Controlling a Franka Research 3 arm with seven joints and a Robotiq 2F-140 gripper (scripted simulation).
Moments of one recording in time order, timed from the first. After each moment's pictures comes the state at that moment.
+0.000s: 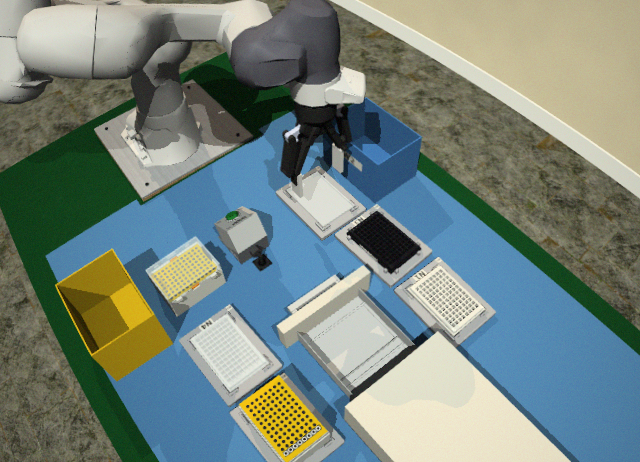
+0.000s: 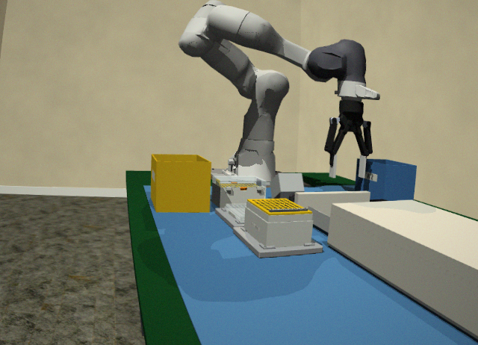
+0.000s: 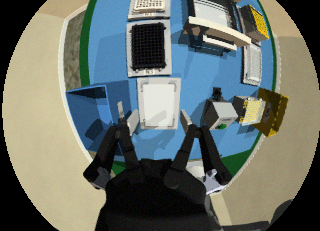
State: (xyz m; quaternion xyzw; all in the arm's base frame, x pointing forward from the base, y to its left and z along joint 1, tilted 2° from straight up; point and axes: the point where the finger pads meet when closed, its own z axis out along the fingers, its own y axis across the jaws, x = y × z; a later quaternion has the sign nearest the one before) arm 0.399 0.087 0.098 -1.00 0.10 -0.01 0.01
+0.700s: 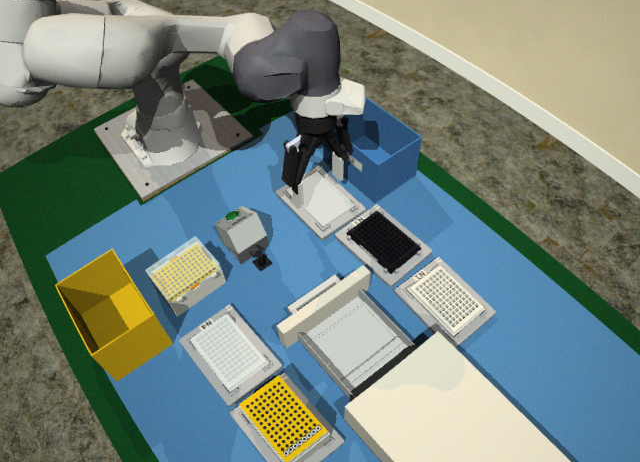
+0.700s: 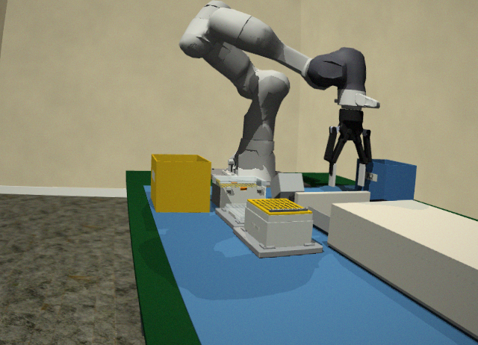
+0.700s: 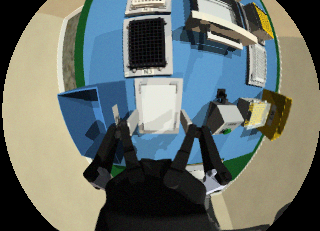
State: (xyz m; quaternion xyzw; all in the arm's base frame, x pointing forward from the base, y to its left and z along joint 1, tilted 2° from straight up) arm 0.399 0.087 0.073 -1.00 0.10 -0.01 0.01
